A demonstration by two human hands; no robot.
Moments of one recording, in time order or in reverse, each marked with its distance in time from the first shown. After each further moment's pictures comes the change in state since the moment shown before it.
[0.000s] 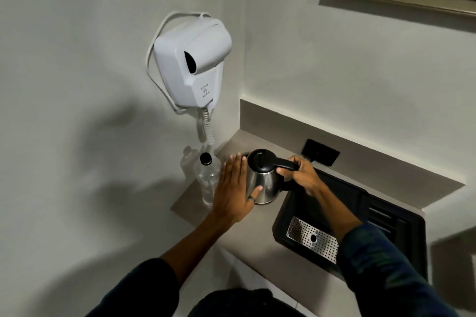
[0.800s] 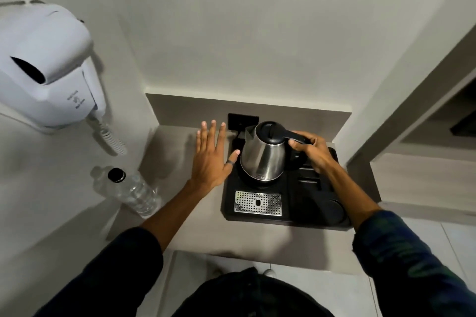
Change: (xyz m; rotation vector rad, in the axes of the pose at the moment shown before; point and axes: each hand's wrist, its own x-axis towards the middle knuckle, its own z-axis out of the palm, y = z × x) left_hand 0.083 0.101 0.027 -0.027 -0.073 0.329; right_hand -0.099 0.063 -0.171 0.223 0.459 -0.002
